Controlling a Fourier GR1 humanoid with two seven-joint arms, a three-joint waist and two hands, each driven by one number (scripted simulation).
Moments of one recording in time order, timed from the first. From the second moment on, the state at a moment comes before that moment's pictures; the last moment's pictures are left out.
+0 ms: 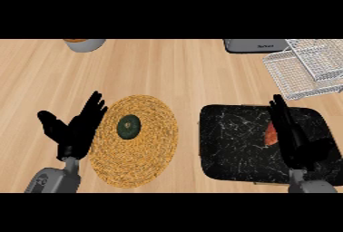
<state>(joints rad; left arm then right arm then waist) -0.13 0.25 -0.16 -1.39 0.41 0.18 0.12 -0.04 -0.28 0.11 -1.41 -0.26 -0.15 -0.14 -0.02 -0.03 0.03</state>
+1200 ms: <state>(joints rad) -0.15 0.26 -0.26 -1.51 0.09 0.38 -0.01 0.24 -0.59 -0.52 -1.47 -0.76 0.51 -0.21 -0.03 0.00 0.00</state>
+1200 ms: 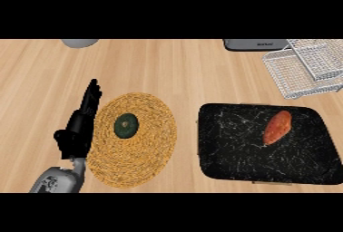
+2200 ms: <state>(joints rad) -0.19 0.23 -0.27 -1.53 0.04 0.37 0.03 0.21 -0.99 -0.39 -2.06 -0.30 0.34 0.44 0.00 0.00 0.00</state>
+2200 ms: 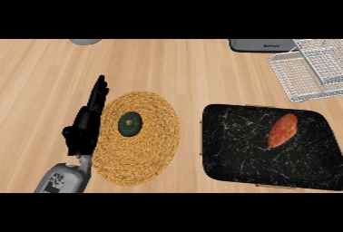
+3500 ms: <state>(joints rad) -0.16 0.15 -0.19 -1.52 -0.04 0.30 0.02 0.01 -0.81 -0.14 -2.09 0.00 0.54 0.78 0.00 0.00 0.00</state>
